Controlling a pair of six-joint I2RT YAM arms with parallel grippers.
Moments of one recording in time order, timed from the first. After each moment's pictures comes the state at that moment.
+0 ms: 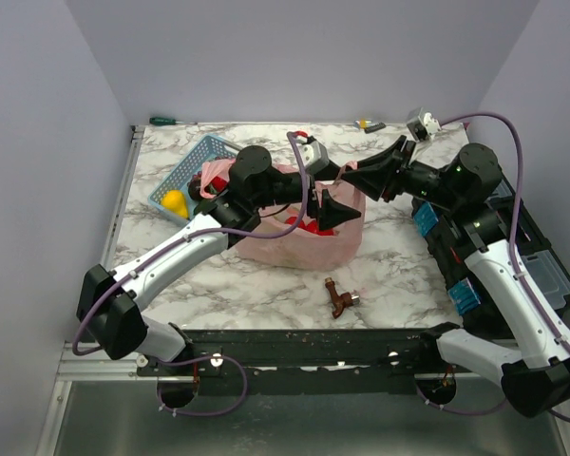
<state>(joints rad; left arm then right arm) -0.74 1.43 1.25 0.25 0.73 -0.12 0.35 1.06 1.16 0.00 -0.77 0.26</state>
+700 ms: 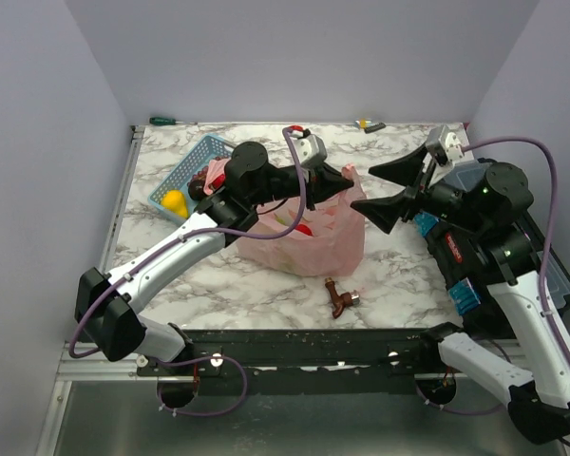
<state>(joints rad) -0.77 1.41 1.28 0.24 0.61 -0.06 0.36 0.91 1.18 -0.17 -0.72 0.18</state>
